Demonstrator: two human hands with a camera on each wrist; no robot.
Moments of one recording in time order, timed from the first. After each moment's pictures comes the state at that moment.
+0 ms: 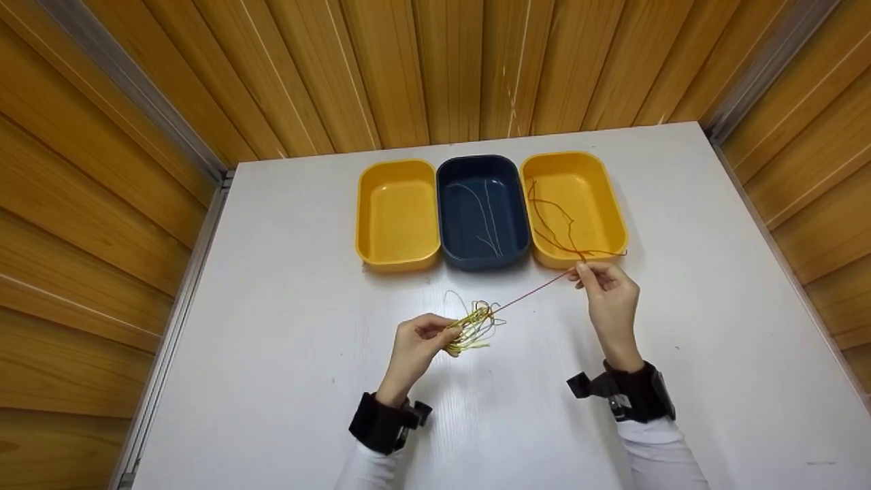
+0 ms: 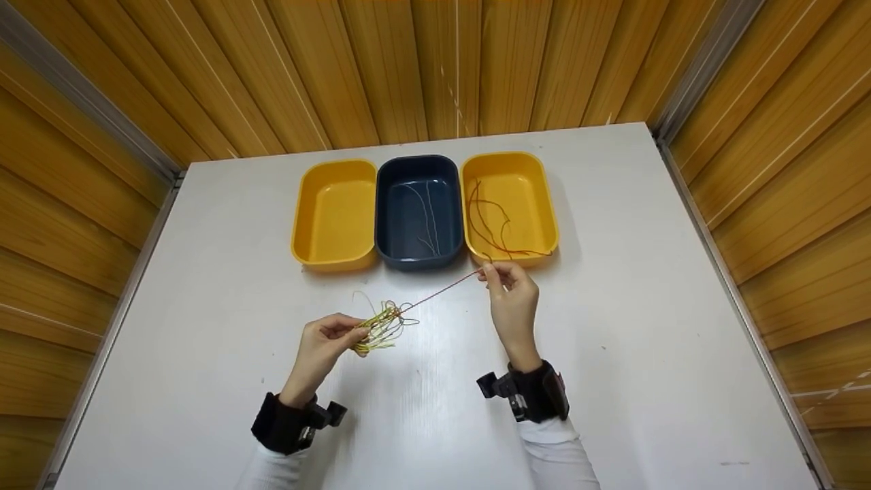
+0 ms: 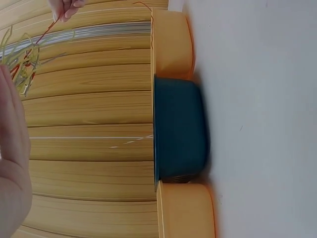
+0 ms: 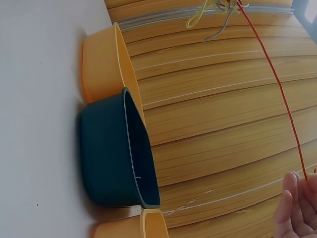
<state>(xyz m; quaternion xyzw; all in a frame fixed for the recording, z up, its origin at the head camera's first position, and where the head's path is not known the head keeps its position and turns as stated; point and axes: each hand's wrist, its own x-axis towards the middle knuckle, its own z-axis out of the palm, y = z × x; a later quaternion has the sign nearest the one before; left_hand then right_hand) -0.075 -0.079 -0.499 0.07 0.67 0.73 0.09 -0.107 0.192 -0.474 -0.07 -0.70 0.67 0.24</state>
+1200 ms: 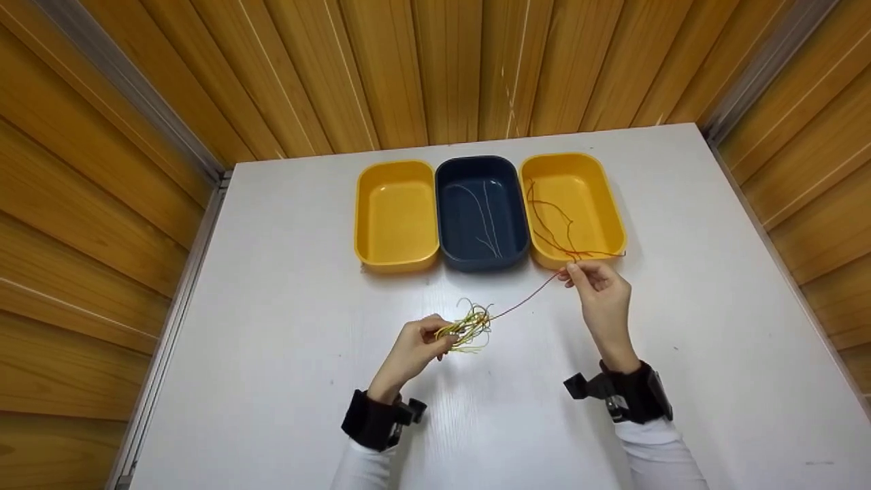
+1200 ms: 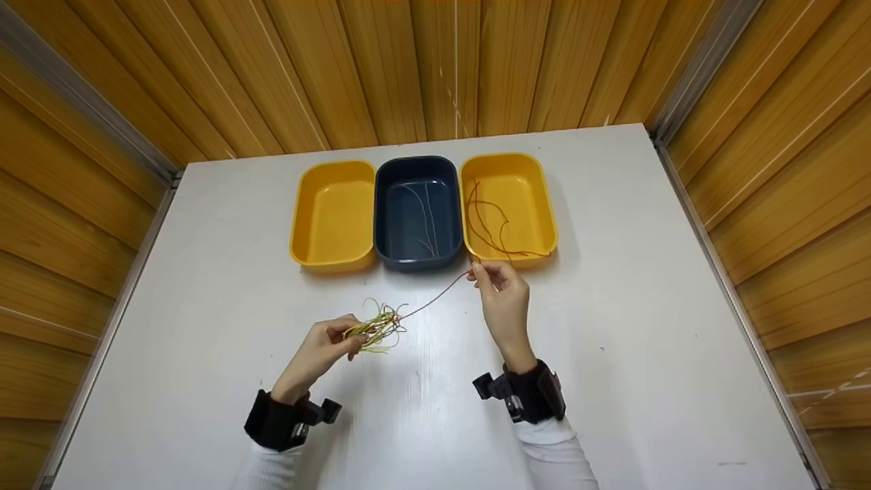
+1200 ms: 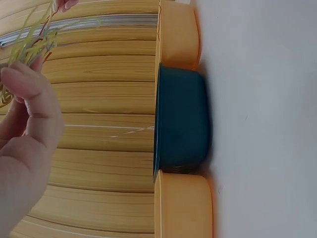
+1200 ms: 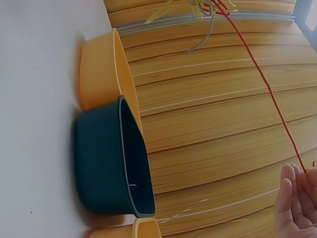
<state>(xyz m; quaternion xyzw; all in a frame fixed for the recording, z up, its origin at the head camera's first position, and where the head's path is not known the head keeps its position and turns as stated) -0.084 -0.092 -0.499 0.13 0.73 0.65 0.17 -0.105 0.185 -0.466 -0.05 -0.71 0.67 0.21</state>
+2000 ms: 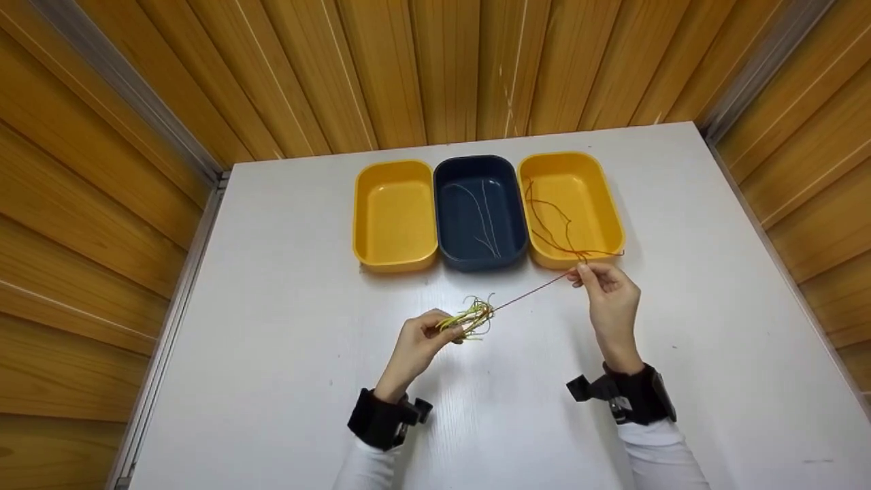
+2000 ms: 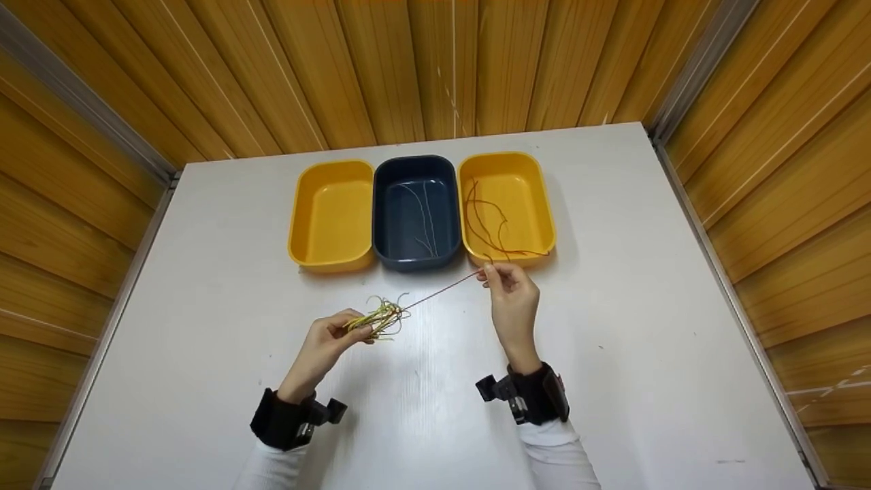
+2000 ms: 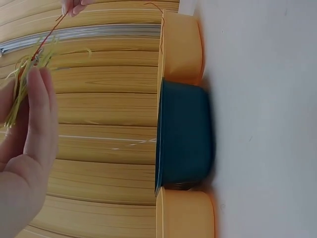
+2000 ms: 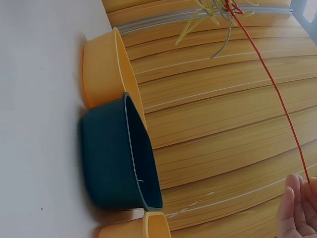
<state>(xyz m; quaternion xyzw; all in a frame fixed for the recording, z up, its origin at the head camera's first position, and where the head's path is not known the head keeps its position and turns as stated) -0.084 -0.078 -0.497 0.10 0.71 0.68 0.13 -0.105 0.194 -0.475 -0.07 -0.66 0.71 0.24</state>
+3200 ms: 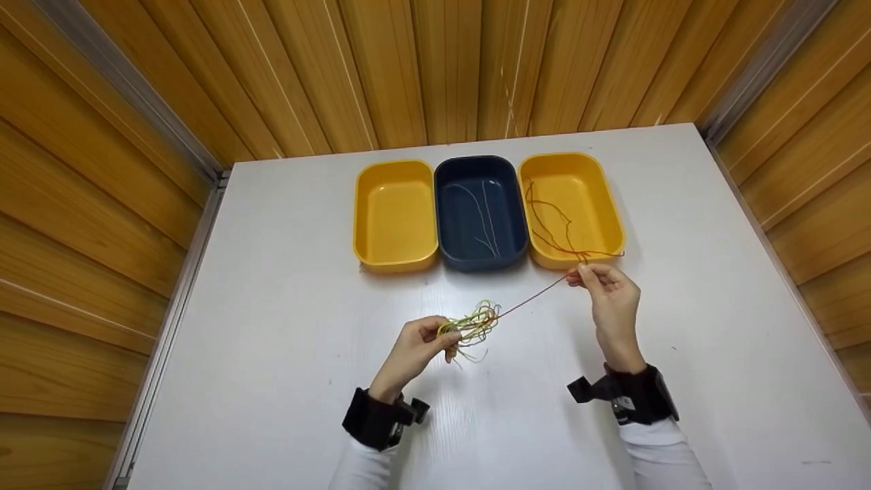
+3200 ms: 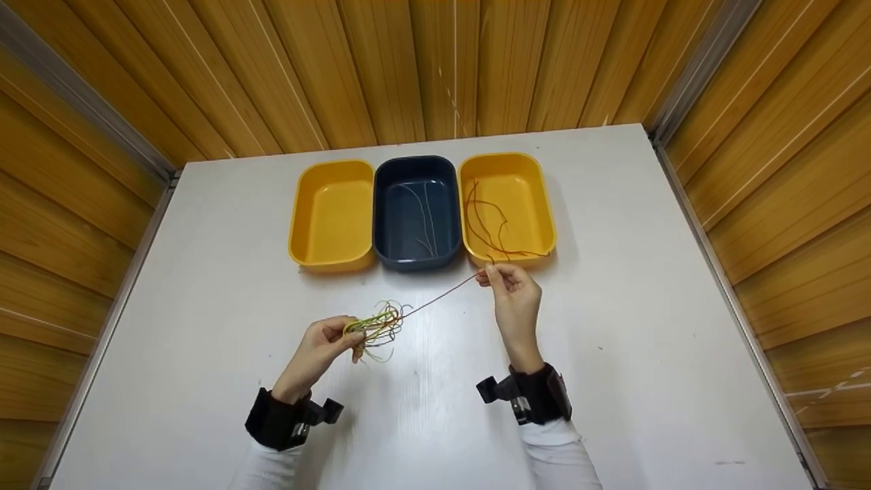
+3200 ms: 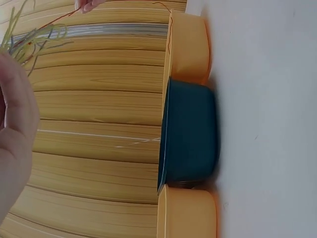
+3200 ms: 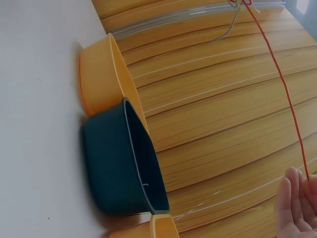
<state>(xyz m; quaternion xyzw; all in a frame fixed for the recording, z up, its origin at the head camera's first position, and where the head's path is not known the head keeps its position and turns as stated) -0.081 -0.088 -0.494 0.15 0.66 0.72 0.18 -0.106 0.196 -0.475 -0.09 -0.62 0.76 0.19</state>
